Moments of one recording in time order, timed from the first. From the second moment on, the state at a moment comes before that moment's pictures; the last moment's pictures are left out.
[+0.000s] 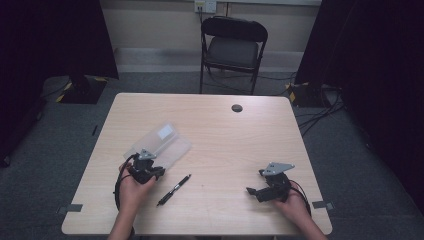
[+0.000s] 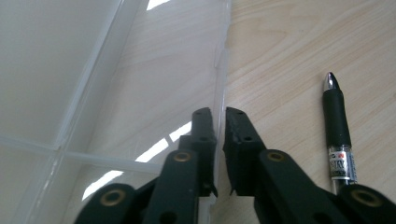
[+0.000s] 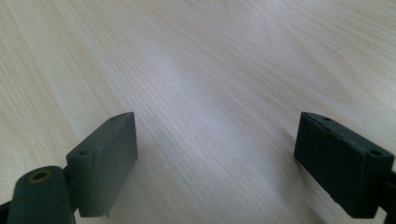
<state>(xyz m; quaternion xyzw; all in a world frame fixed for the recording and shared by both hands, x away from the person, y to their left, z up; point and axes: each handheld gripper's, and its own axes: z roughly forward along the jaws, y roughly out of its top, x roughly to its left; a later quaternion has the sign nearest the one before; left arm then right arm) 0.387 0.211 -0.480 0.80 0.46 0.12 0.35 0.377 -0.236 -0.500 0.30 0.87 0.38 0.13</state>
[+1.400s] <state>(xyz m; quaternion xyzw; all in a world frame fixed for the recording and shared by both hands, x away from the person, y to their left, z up) 0.401 0.182 -0.479 0.81 0.44 0.14 0.36 0.377 -0.236 -0.500 0.30 0.87 0.38 0.13</state>
